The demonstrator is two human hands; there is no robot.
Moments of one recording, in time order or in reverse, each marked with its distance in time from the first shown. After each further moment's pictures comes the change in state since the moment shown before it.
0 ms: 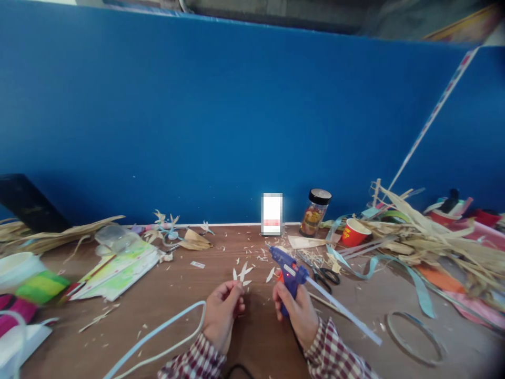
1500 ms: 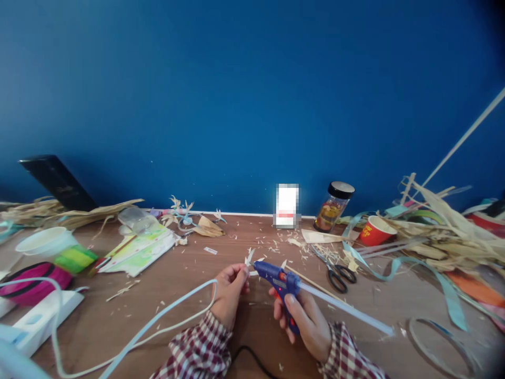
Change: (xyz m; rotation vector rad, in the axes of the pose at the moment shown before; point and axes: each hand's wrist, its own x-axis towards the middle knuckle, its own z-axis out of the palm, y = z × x) left_hand 0.012 0.004 -0.012 0.092 -0.003 0.085; right_hand -0.024 -0.010 0.002 -0.095 -0.370 0.081
